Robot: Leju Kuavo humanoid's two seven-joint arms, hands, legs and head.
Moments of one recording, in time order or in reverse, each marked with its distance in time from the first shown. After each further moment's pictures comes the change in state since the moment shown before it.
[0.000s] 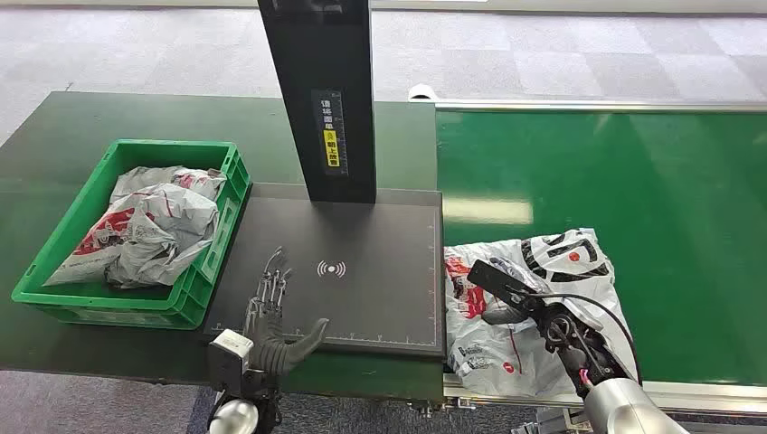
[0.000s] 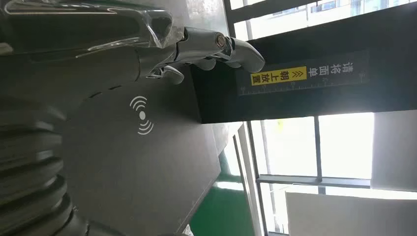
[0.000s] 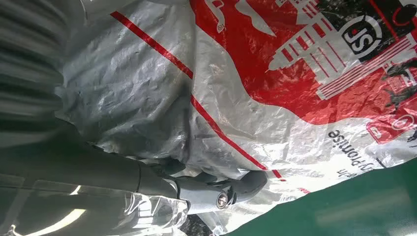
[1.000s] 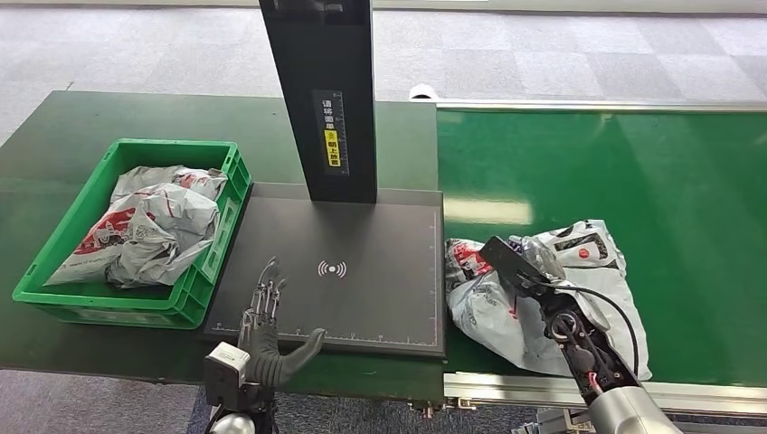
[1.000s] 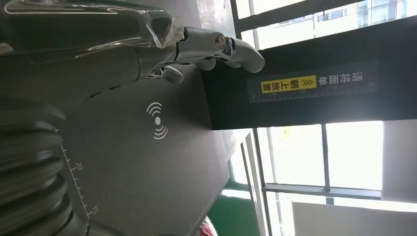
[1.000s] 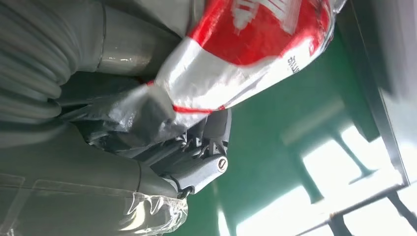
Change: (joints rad) left arm 0.069 -0.004 0.012 -0.048 -0.022 0.030 0.003; right arm 0.075 -0.035 0.011 -0.257 -0.140 -0.266 -0.025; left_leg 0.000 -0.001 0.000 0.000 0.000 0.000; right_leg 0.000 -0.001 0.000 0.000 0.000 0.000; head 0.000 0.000
